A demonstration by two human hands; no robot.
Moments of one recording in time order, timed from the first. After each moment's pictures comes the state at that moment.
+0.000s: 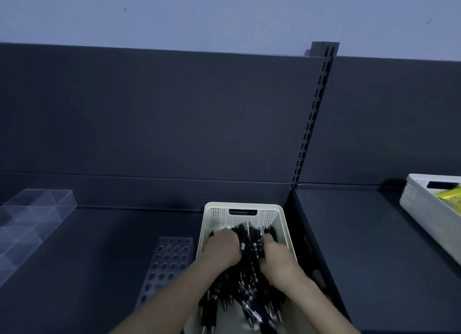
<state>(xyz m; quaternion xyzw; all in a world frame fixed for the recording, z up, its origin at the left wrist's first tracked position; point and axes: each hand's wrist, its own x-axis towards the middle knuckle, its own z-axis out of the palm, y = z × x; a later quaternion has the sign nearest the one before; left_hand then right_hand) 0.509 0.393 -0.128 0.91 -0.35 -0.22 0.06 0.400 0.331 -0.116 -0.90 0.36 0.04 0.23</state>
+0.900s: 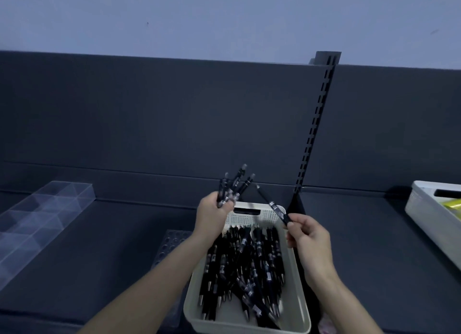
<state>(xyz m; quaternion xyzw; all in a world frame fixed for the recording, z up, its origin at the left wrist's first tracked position) 0.519 0.419 -0.085 0.74 -0.24 -0.14 0.61 0.365 0.318 -0.088 -0.62 0.34 -0.35 0.61</state>
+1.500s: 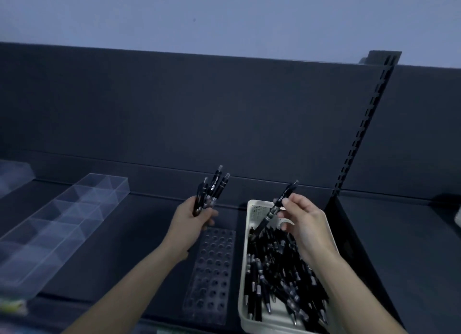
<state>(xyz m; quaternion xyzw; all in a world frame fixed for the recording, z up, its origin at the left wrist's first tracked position) 0.568 0.540 -0.078 0.71 -0.20 -0.18 0.66 0.442 0.372 -0.063 -0.53 0.25 -0.30 0.75</state>
